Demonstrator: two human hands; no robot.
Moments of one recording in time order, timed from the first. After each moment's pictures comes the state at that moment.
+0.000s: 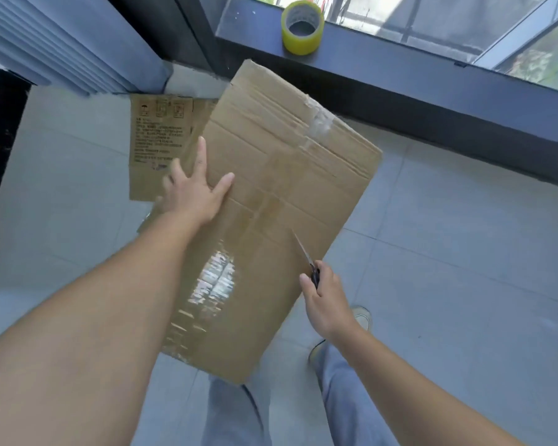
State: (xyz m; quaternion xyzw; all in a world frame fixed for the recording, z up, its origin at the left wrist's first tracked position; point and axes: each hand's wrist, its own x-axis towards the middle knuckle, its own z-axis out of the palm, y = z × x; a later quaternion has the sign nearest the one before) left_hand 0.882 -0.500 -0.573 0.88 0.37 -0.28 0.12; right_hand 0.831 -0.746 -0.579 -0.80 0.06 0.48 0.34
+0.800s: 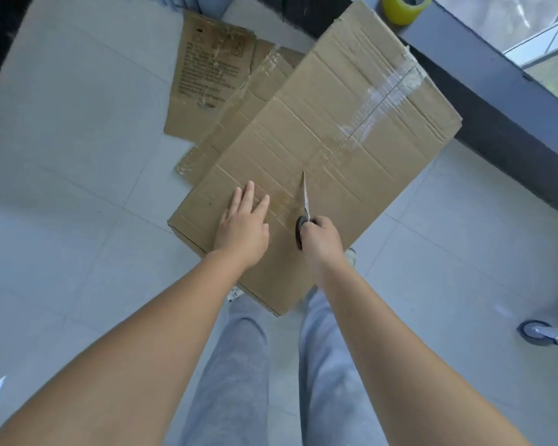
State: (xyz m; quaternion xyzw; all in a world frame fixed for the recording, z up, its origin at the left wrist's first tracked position) left_hand 0.713 -0.454 -0.579 0.86 0.25 -0.33 0.28; right_hand 0.775 -0.560 -0.545 -0.78 0.24 0.45 0.36
